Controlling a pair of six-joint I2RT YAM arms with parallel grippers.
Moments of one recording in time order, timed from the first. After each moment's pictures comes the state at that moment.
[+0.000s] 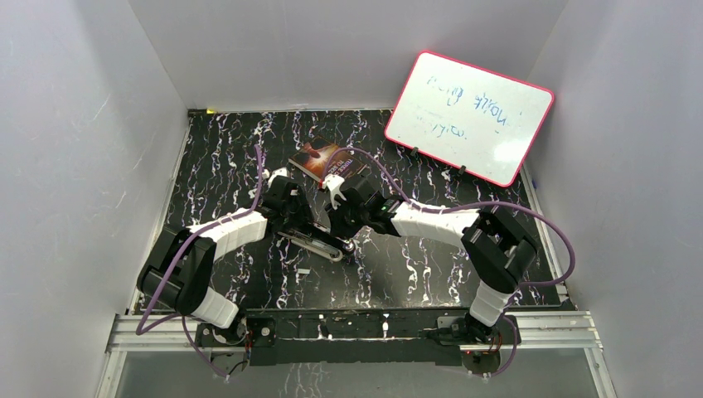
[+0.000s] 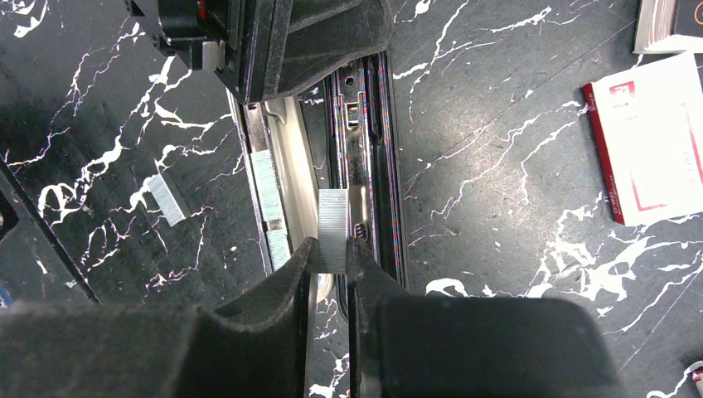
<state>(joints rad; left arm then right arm) -0.47 1.49 0.73 -0.13 -0.16 -0.67 0.93 1.72 1.08 -0.13 -0.20 0.13</state>
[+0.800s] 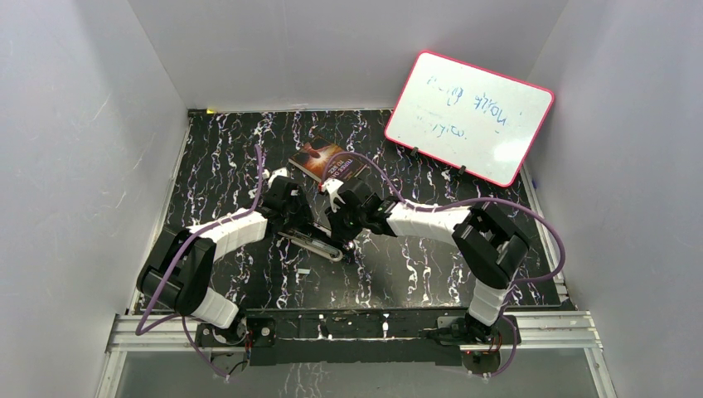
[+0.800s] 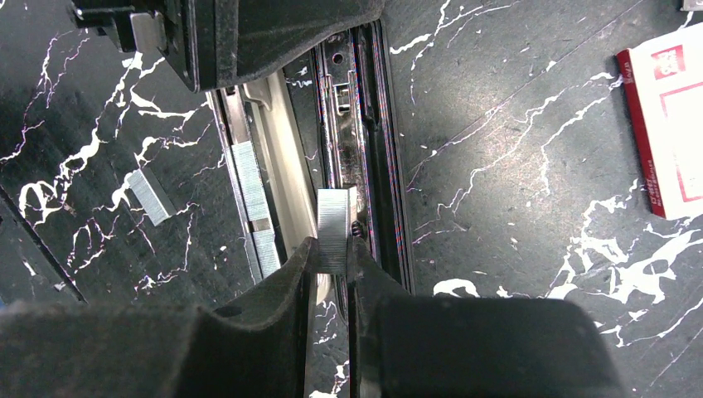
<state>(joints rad) -0.47 1.49 0.73 -0.14 -0.17 -0.67 0.93 1.77 1.08 -0.14 -0.21 0.16</state>
